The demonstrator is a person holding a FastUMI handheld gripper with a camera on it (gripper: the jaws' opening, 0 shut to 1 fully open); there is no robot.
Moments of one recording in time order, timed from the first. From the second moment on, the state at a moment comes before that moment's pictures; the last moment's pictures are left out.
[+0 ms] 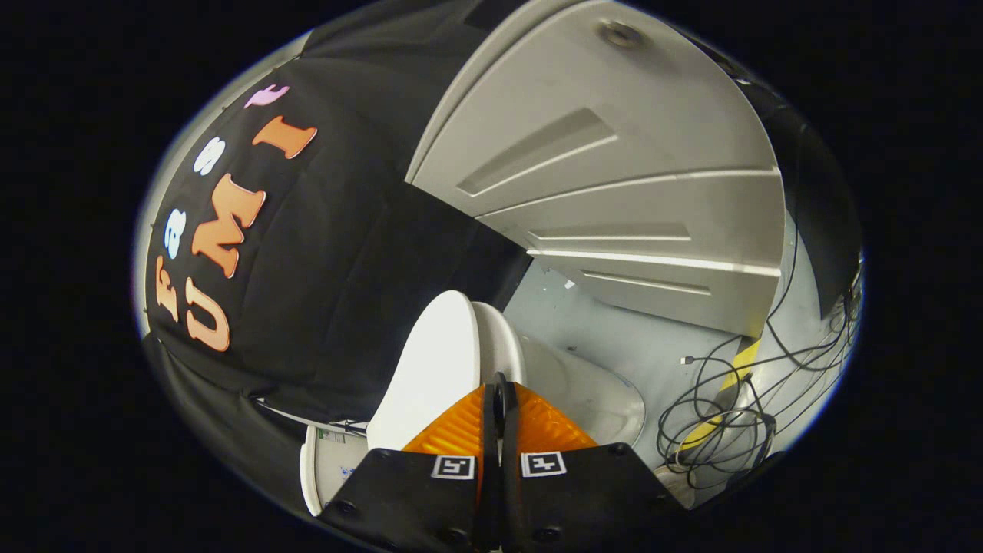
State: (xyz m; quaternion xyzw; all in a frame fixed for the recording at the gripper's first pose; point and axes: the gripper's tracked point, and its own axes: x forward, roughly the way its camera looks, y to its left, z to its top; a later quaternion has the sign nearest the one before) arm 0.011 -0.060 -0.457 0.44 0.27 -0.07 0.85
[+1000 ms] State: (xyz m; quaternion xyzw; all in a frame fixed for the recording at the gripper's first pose) arm 0.022 0.026 -0.271 0.29 0.22 -0.02 0.93
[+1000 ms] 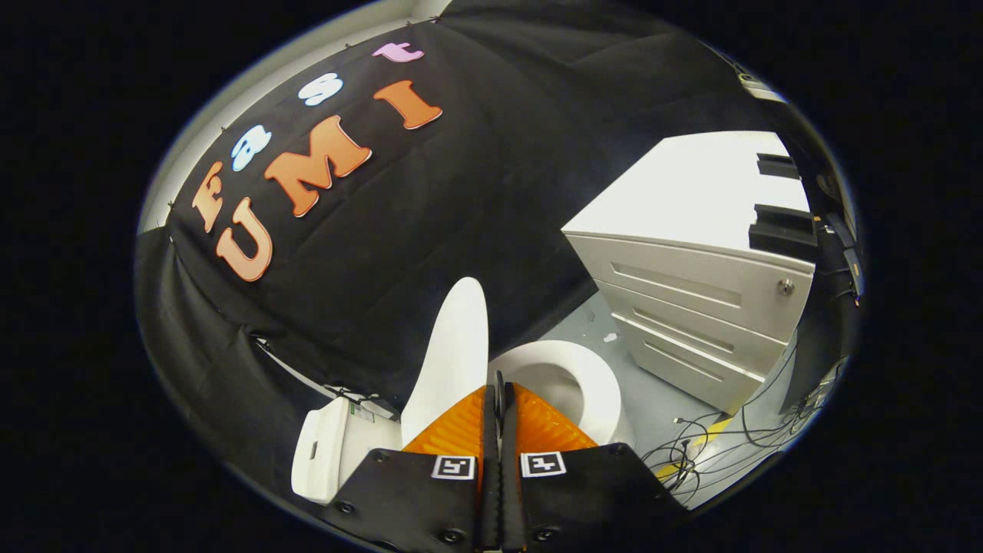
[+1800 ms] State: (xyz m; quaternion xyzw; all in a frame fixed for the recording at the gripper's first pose) arm 0.011 0.152 -0.166 0.17 0.20 0.06 0.96
